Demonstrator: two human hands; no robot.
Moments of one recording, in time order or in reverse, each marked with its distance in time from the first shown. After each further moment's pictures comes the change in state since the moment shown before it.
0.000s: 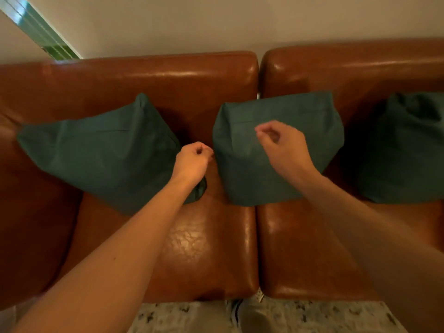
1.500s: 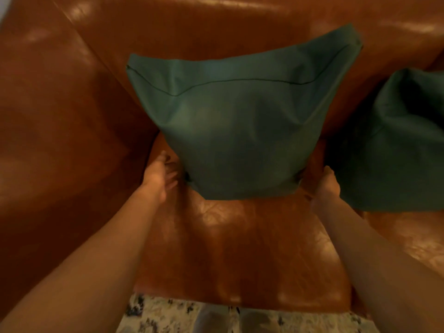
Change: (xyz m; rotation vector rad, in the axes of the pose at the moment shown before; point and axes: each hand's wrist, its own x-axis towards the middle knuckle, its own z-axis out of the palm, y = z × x) left_hand 0.090 -0.317 -0.252 -0.589 0.177 -0.641; right_hand -0.030 0.029 0.322 0.648 0.384 1.094
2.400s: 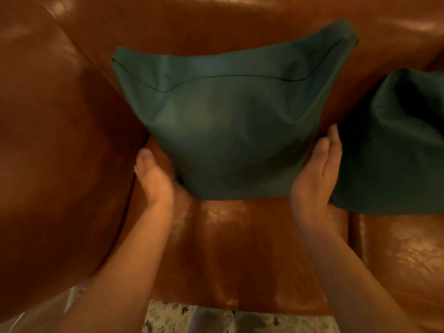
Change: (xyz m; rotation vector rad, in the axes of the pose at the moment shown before) left_hand 0.000 -0.017 0.025 -0.360 0.320 0.373; right_hand -0.100 -0.013 0.014 -0.135 -0.076 -0.921
